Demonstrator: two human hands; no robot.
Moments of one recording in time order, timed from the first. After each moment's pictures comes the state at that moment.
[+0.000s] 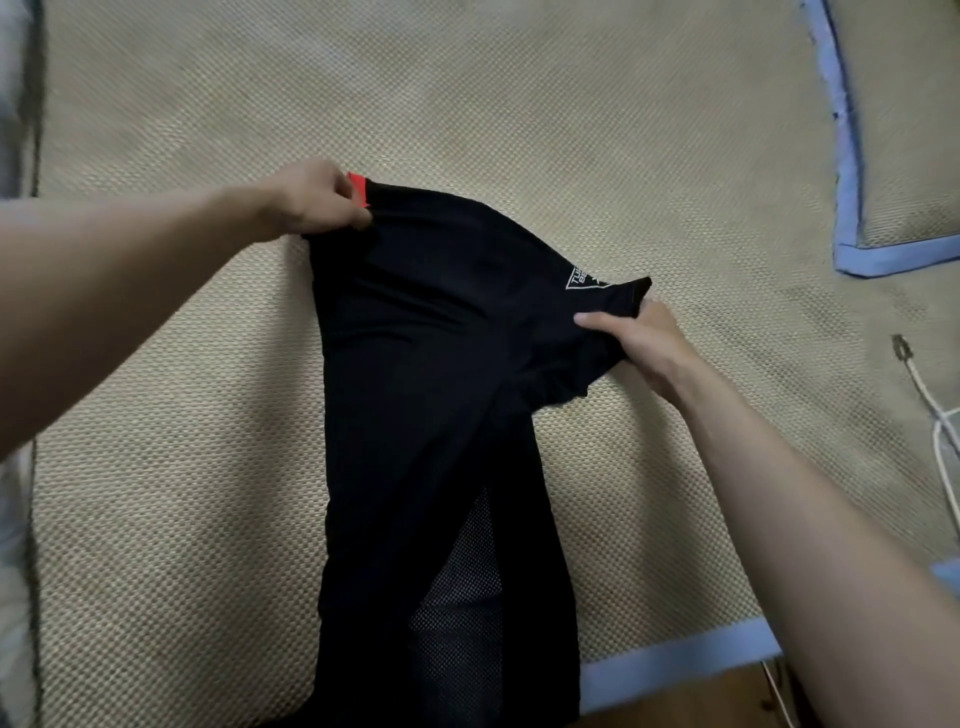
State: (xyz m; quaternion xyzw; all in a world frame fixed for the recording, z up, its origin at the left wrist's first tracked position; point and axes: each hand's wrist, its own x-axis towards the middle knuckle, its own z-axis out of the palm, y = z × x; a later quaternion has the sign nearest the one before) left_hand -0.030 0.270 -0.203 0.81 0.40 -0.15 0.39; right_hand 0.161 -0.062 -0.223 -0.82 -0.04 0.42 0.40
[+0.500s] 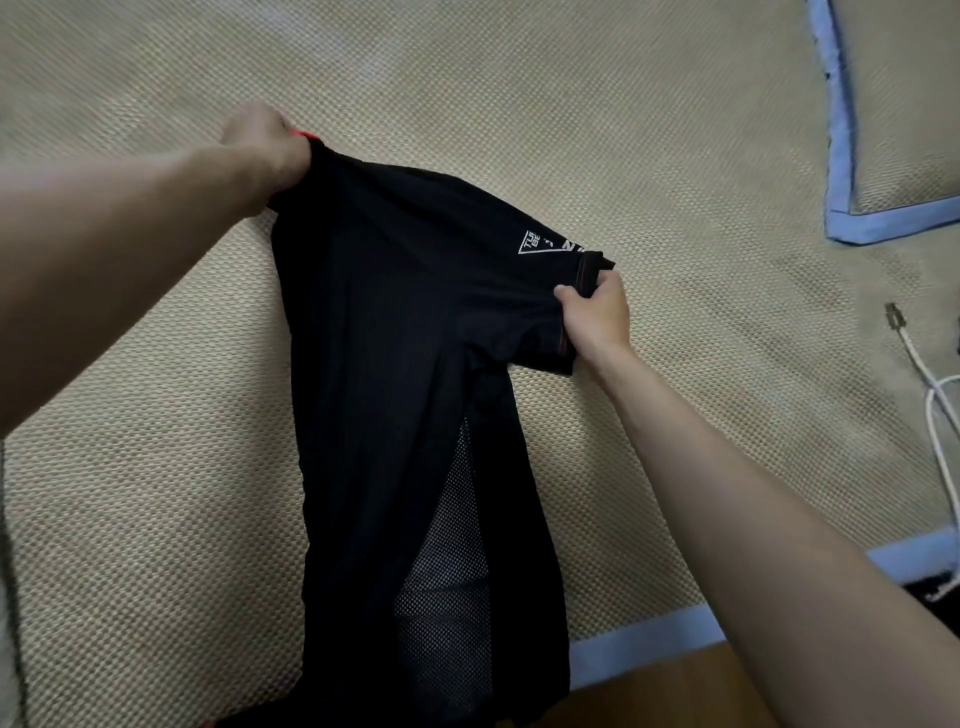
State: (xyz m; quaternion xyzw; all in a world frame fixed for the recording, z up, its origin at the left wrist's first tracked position) left_hand -0.011 0.269 -0.211 0.76 0.56 0.00 0.34; right_hand 0.131 -0.042 -0.252 -0.88 -0.02 0.27 0.39
